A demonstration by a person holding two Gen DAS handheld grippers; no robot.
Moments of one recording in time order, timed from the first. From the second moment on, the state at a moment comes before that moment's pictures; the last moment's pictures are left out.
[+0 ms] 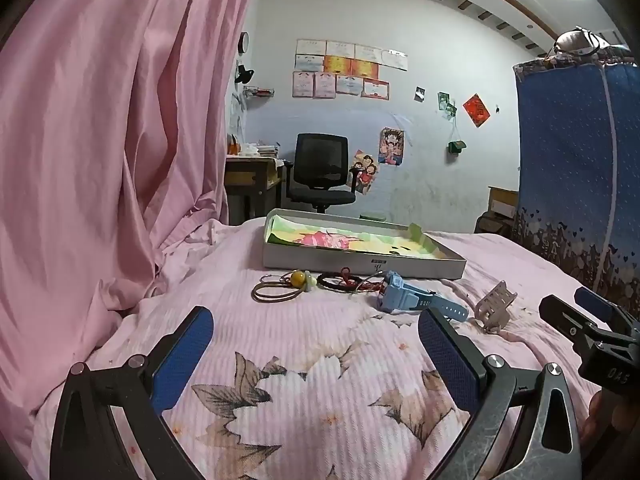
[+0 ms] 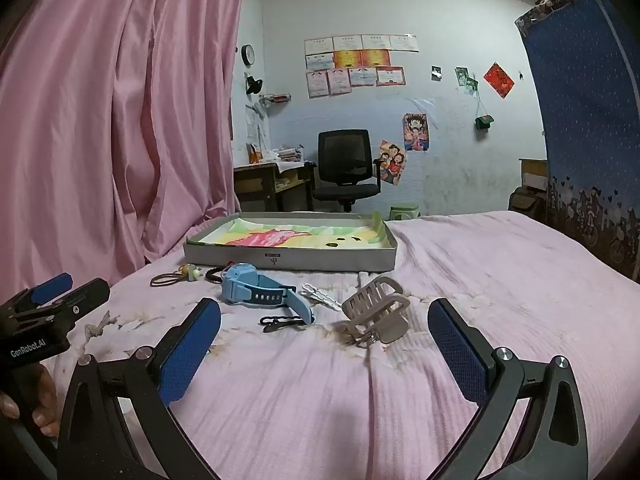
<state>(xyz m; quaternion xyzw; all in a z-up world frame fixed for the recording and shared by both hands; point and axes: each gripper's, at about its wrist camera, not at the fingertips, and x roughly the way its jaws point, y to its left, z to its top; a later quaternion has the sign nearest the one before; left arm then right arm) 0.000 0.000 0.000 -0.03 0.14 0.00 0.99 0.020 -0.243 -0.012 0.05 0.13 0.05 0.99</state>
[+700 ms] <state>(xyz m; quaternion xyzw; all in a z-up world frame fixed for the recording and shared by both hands) 0.000 0.001 -0.006 -0.03 0.14 0.00 0.99 0.020 -0.245 -0.012 0.05 0.13 0.05 0.99</state>
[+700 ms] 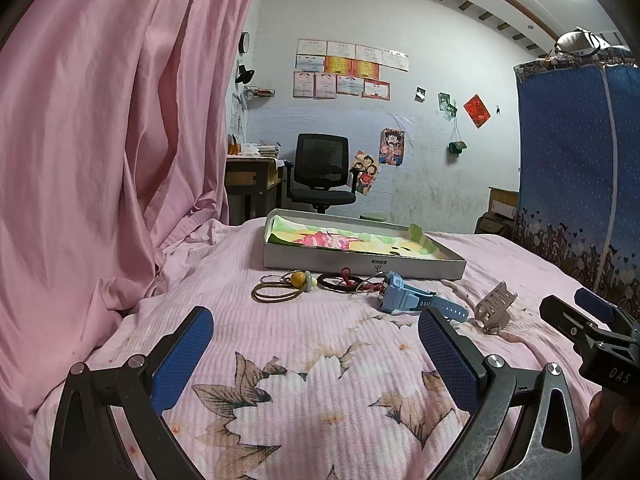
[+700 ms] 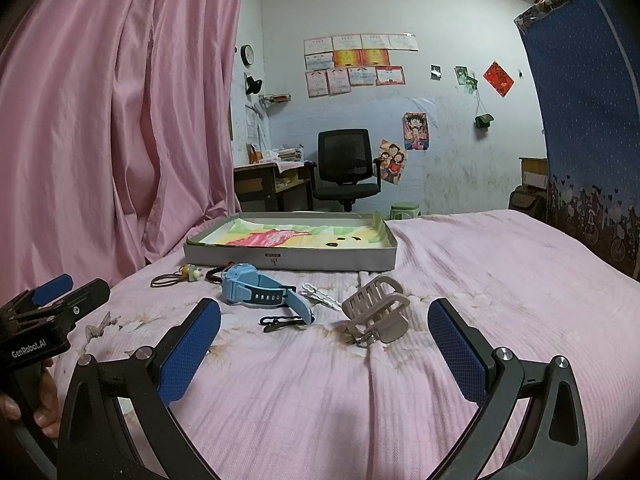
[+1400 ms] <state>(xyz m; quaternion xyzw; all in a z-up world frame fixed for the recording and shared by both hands) -0.001 0.001 -0.004 -0.03 0.14 0.00 0.99 0.019 -0.244 -0.010 0.06 0.13 0.05 0.99</state>
